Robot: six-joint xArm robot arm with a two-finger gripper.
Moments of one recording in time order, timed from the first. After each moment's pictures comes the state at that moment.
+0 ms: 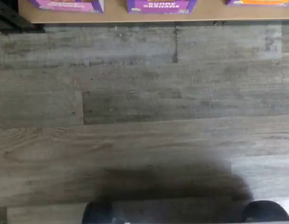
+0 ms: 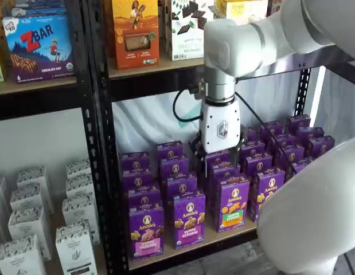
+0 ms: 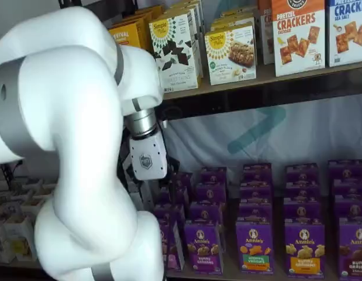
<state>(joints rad) 0.26 -0.58 -0.47 -0.03 1.11 0.29</state>
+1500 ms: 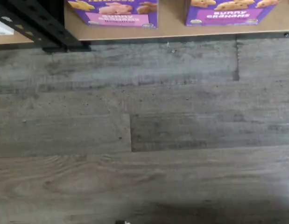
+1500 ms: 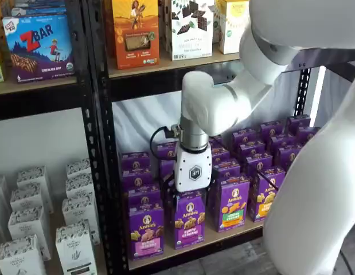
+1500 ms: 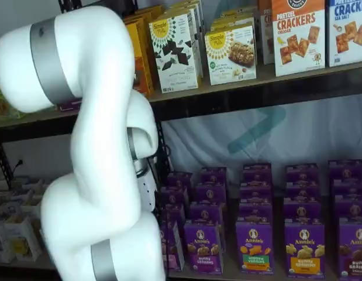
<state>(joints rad) 0.44 -0.27 -0.38 0.05 0.61 0.40</state>
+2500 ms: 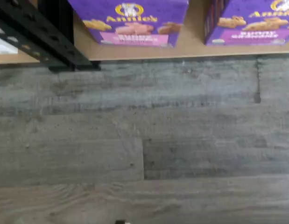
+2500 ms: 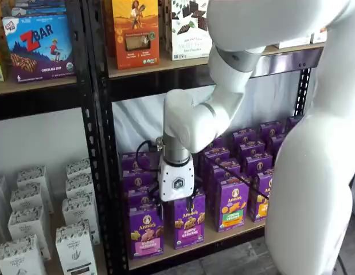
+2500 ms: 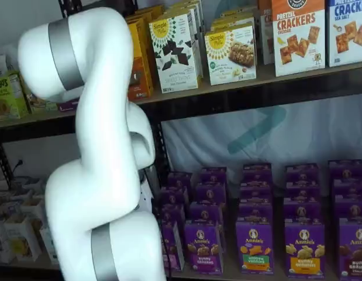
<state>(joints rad) 0.49 0.03 -0.52 0.00 0.43 0.50</state>
